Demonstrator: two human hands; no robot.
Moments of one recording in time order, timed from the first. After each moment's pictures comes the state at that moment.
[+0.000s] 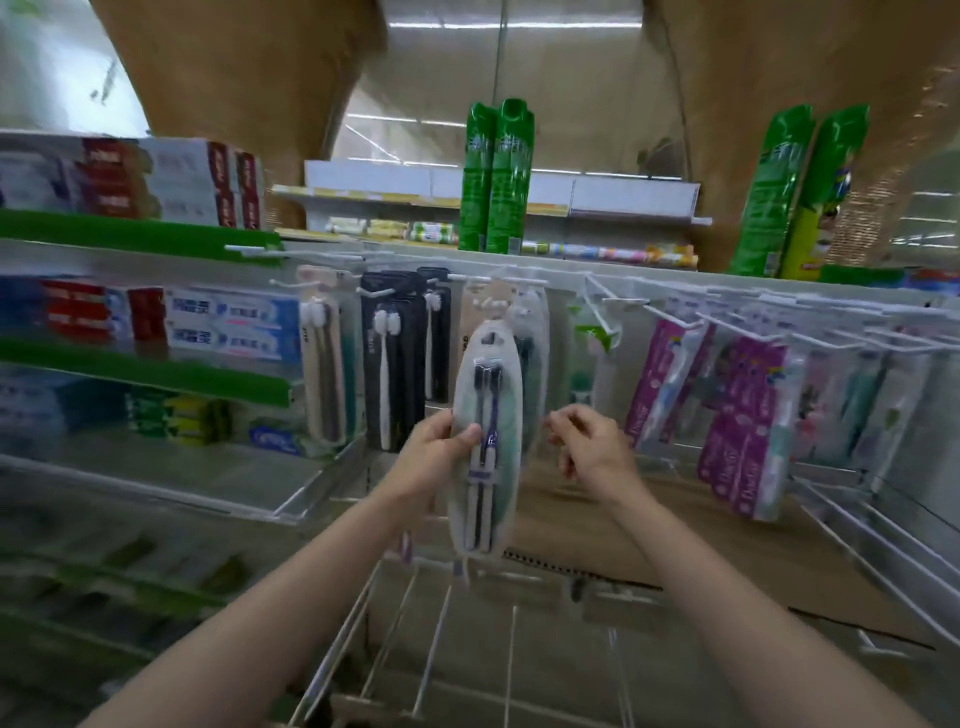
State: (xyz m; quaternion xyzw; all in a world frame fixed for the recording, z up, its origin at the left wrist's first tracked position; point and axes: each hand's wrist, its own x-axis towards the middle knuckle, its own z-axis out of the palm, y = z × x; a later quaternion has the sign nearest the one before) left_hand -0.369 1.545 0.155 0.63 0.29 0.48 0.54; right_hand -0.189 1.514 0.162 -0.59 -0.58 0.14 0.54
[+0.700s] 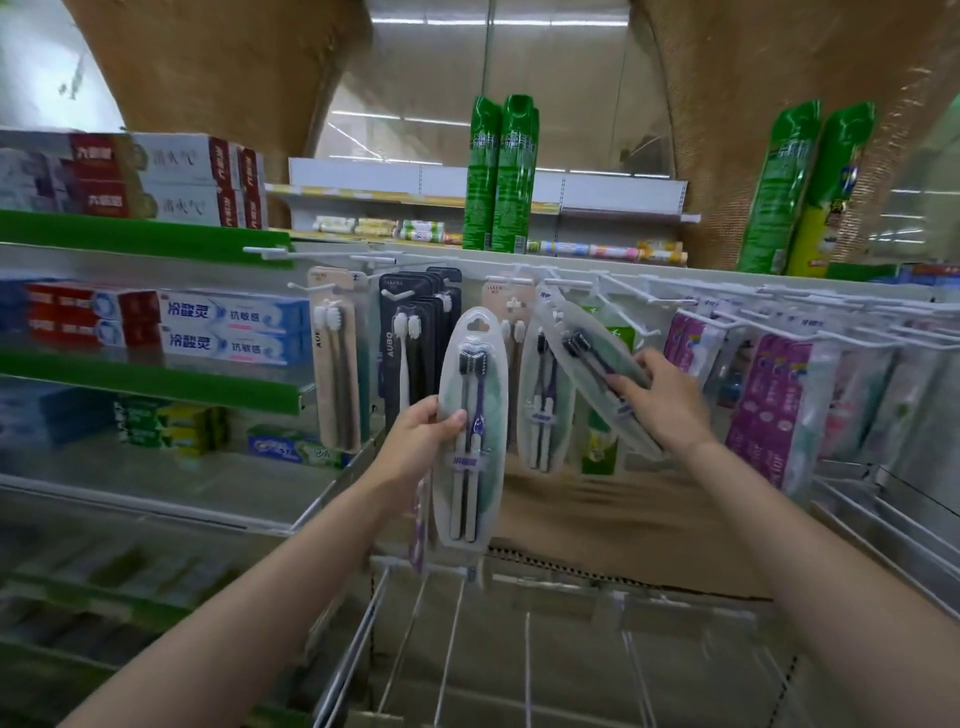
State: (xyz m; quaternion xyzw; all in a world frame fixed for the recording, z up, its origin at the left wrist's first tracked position) left_hand -0.414 1.578 0.163 0.63 0.29 0.47 0.54; right_hand -0.159 1.530 0.207 -0.72 -0.55 -0.08 0.43
